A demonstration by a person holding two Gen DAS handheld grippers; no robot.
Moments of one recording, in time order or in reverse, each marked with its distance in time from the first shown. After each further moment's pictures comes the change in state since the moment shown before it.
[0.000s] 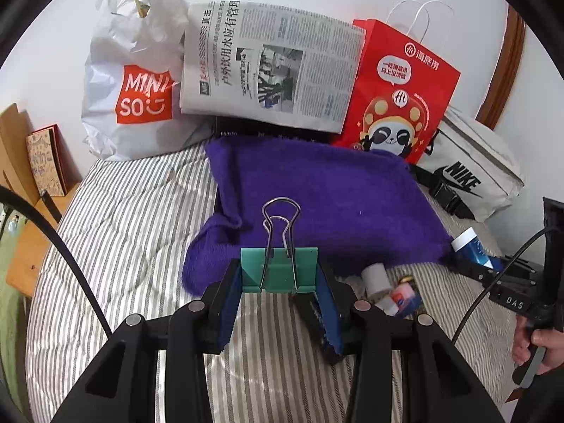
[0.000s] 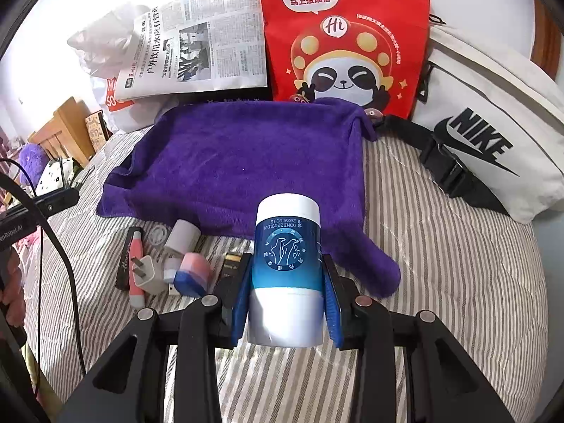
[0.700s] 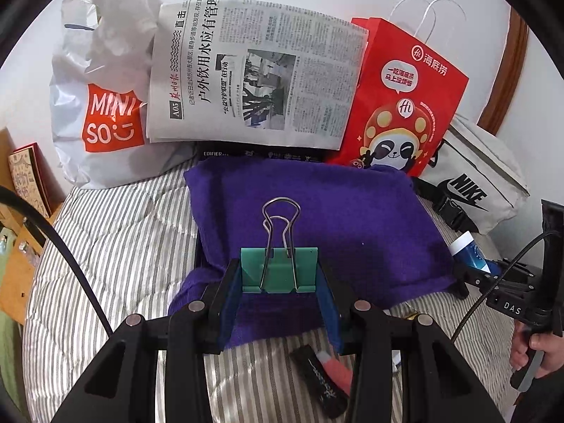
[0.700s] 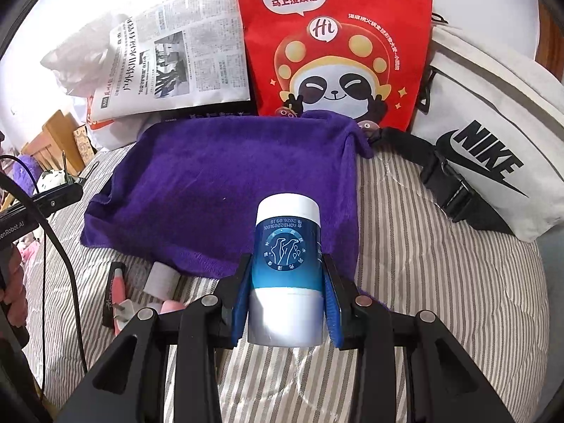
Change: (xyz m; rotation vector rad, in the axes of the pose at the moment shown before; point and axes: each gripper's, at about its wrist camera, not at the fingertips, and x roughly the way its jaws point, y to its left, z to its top) left arm 0.039 -0.004 0.041 0.029 0.001 -0.025; right arm 0.026 -0.012 0.033 0.032 -0.002 -0.015
